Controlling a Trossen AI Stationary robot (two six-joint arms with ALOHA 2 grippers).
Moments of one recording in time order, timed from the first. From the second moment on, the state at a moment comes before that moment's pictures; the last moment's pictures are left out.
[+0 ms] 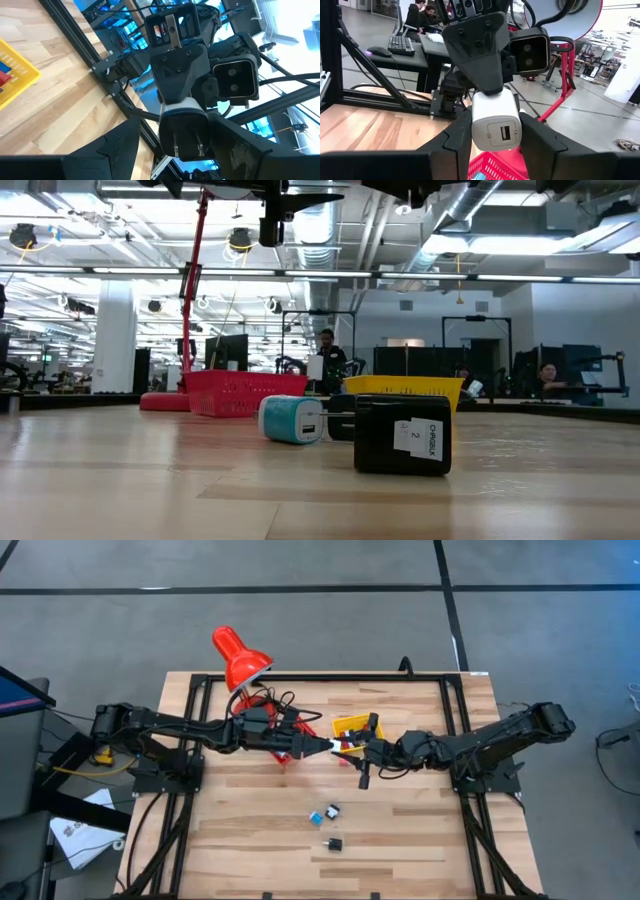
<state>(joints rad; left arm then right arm) 0.00 1.39 0.90 0.43 0.01 -1.04 0.20 1.33 0.76 0.57 0.36 -0.24</state>
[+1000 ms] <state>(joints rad) 0.00 1.39 0.90 0.42 0.01 -0.99 0.20 1.33 0.76 0.57 0.32 -0.21</state>
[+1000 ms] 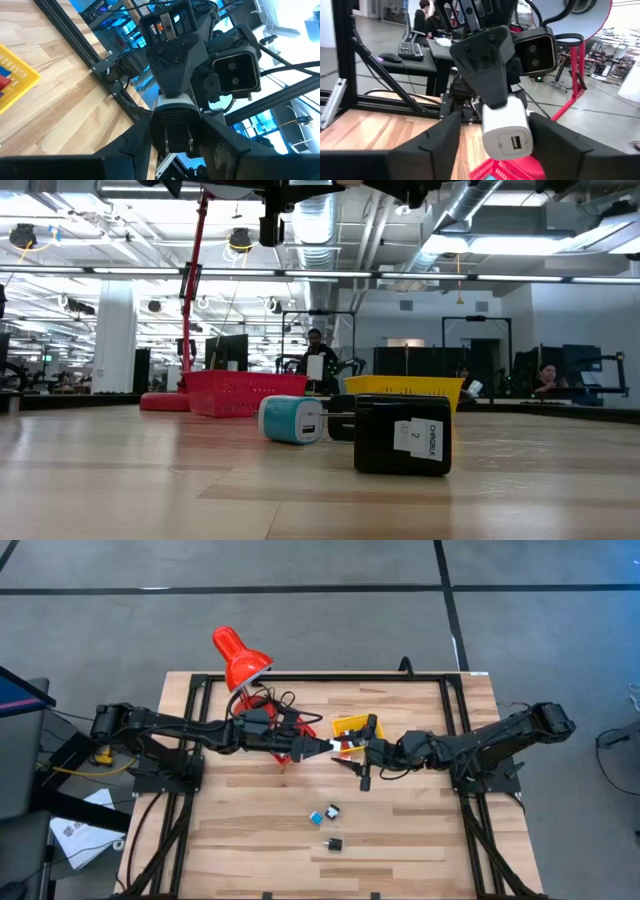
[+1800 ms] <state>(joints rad) 0.13 1.39 0.90 -0.28 -0.22 -0.77 0.20 0.93 0.76 0.07 0.34 0.01</state>
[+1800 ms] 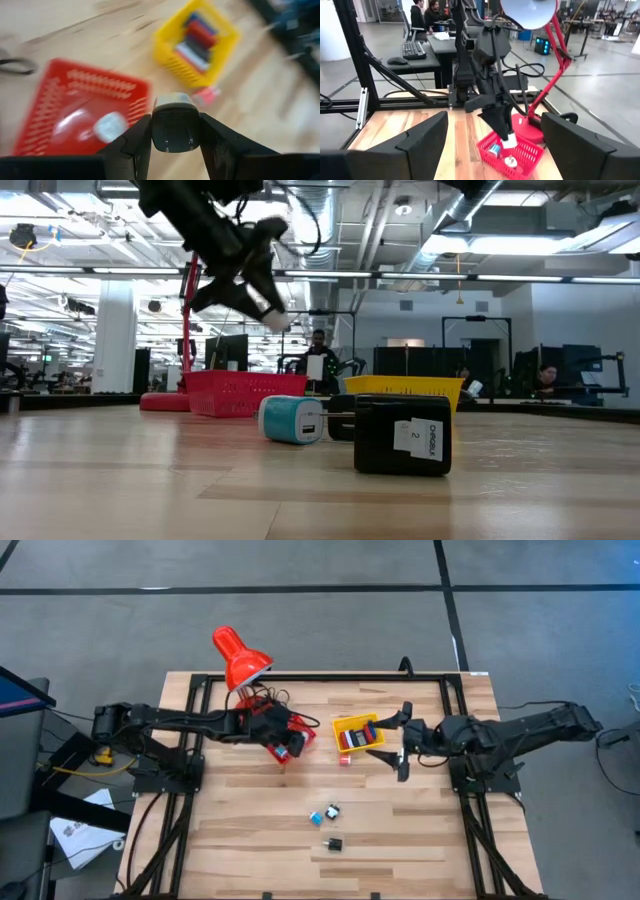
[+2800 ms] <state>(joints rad) 0.23 1.59 0.90 -0.51 -0.25 -0.79 0.20 1.14 0.76 0.29 0.34 -0.01</state>
